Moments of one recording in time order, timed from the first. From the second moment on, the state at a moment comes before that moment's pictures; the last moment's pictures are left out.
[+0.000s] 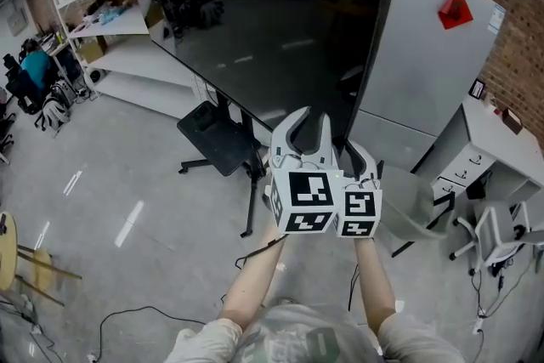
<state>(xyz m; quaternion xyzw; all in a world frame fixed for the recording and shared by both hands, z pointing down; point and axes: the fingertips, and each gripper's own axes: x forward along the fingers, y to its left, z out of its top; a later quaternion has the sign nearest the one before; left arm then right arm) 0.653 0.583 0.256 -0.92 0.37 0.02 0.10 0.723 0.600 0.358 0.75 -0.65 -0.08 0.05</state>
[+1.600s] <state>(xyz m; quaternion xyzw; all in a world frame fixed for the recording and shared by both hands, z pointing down) 0.416 0.596 0.299 -0.83 0.55 0.10 0.00 0.512 0.613 0.287 0.57 -0.80 -0.13 -0.11</state>
